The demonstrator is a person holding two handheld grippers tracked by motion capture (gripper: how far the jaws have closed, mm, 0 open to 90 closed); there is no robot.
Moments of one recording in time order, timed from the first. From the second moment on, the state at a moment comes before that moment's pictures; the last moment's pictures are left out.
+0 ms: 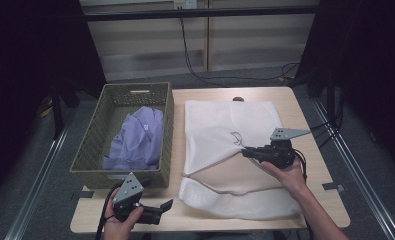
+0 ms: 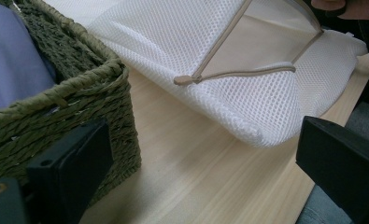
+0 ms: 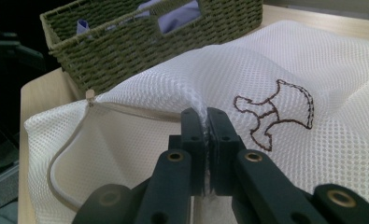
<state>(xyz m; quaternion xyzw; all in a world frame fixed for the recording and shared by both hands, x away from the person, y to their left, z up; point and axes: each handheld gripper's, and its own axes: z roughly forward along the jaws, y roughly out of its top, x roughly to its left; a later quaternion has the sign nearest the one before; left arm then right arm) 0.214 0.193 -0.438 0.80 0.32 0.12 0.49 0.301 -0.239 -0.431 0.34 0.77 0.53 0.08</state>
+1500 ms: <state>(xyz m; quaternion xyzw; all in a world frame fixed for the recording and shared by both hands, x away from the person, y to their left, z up) 0.253 0.234 -0.382 0.79 0.33 0.14 0.50 0.314 -0.244 -0.403 0.35 0.73 0.58 0.12</state>
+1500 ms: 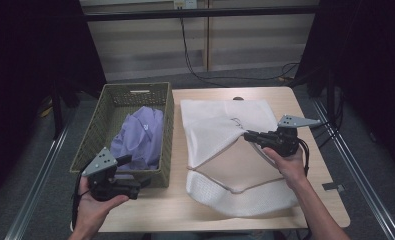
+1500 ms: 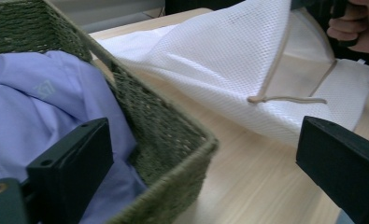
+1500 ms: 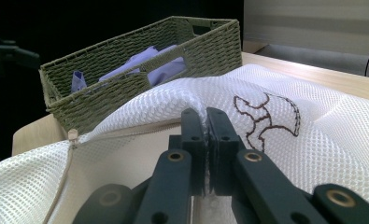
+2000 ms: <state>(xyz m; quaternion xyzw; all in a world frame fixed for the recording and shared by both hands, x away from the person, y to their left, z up) 0.323 0.257 -0.375 0.79 0.36 0.18 0.46 0.314 -0.248 -0.408 0.36 0.73 0.57 0.12</state>
